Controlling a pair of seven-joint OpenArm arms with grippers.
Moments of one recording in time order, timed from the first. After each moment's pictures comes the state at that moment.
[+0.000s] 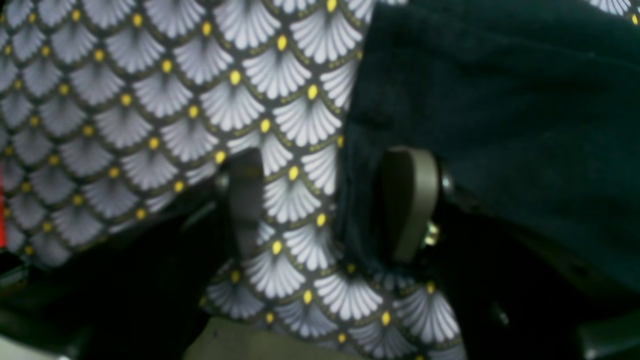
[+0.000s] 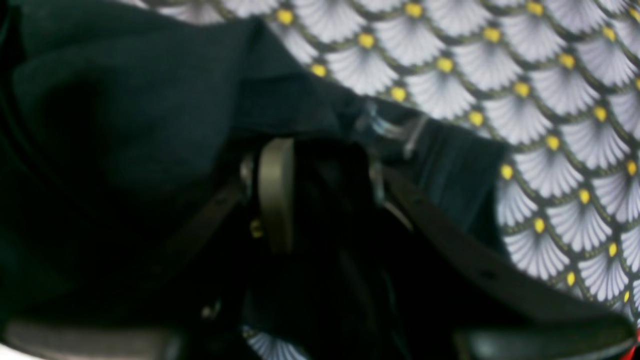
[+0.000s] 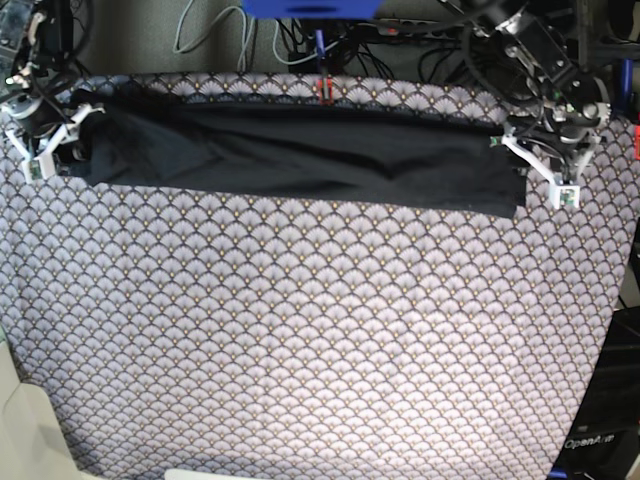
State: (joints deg) left arm 5.2 7.0 -46.3 97.1 11.5 -39.9 47.1; right arm -22.1 18.5 32.5 85.4 11.9 39.8 -28.4
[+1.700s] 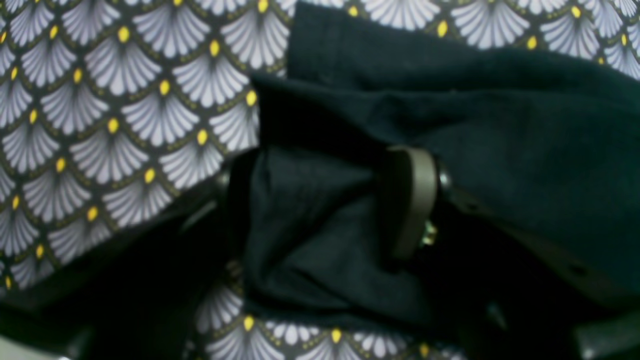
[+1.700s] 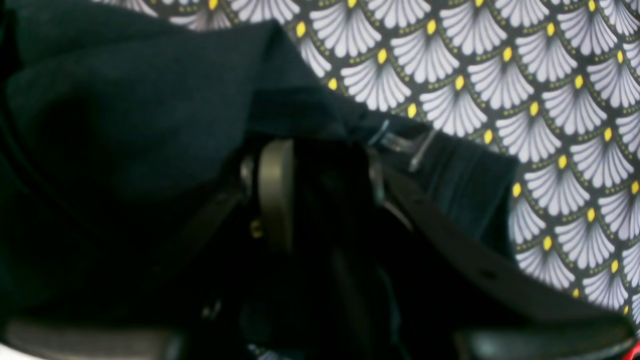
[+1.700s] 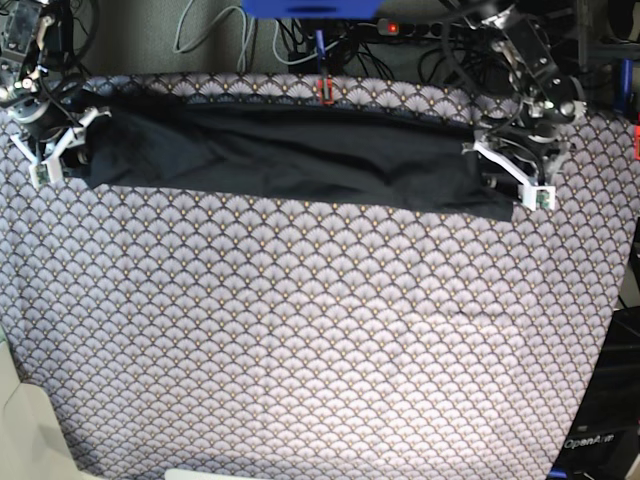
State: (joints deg) left arm 8.8 7.3 -39.0 90.5 6.2 -37.5 38.1; right arm -20.8 17.5 30.9 85.5 9.3 39.4 -28.2
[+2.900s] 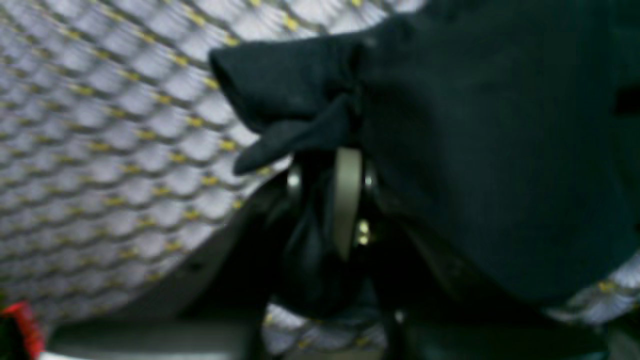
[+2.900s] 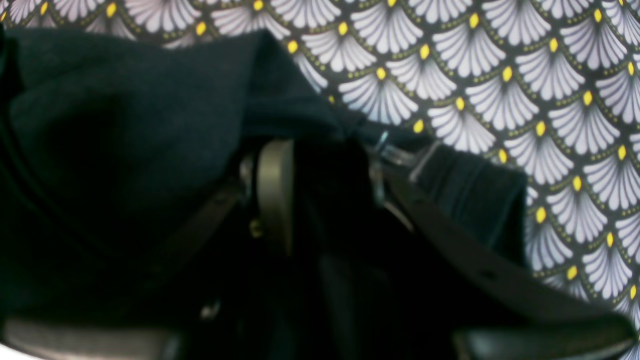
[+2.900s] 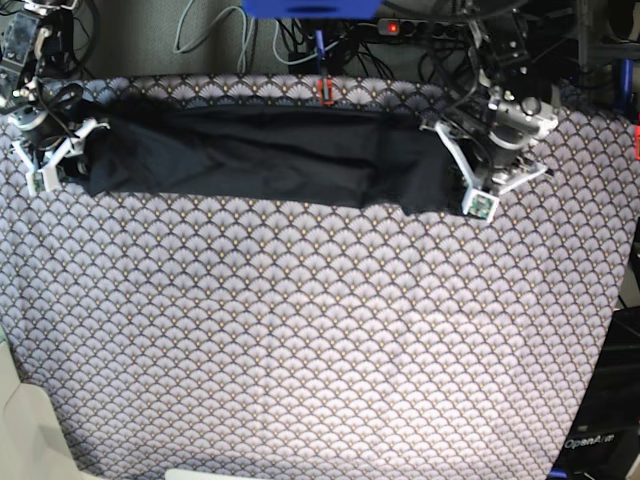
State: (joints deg) left arm 15.2 8.3 -20.3 111.6 15.7 -39.8 49.5; right arm -17.8 18.0 31.0 80.4 10.9 39.4 -26.5
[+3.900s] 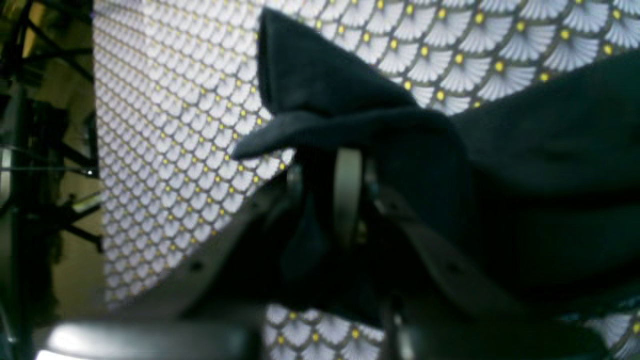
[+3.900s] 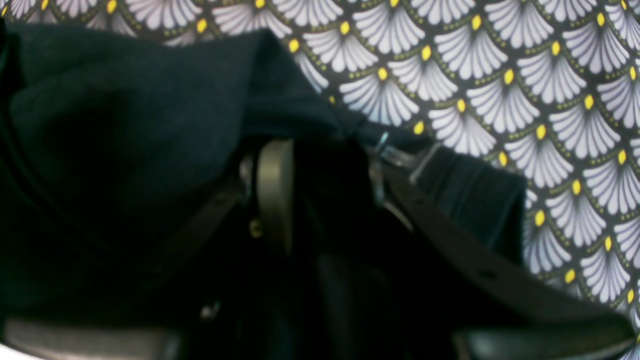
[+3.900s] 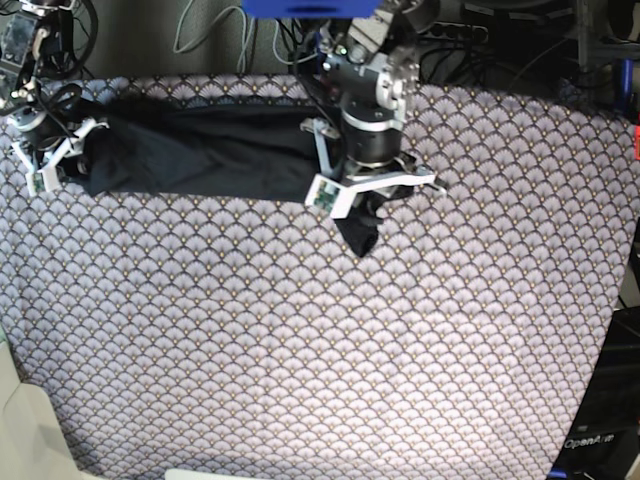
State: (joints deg) left arm 20.5 6.0 28.4 115.0 43.1 -2.1 49.5; right arm -17.8 18.6 30.9 80.3 11.1 39.7 -26.7
